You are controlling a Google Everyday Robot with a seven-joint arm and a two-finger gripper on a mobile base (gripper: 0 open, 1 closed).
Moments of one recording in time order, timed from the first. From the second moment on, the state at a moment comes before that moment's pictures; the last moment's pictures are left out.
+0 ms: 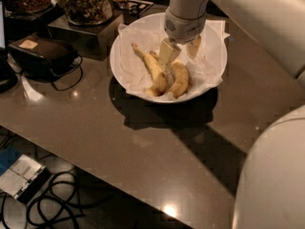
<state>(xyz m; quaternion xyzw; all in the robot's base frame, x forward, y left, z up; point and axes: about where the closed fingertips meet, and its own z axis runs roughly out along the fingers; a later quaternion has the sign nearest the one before) 0.630 -0.093 0.891 -0.29 0.95 -0.01 0.09</state>
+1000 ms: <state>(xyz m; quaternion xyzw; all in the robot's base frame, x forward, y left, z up) 0.629 -0.096 0.869 -0.29 0.96 -0.01 0.06</state>
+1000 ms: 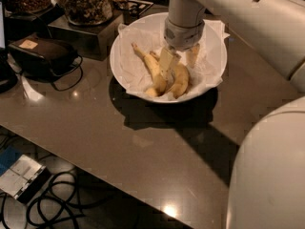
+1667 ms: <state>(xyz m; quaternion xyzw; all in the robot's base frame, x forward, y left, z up) 0.624 -0.100 0.859 -0.28 0.96 0.00 0.05</state>
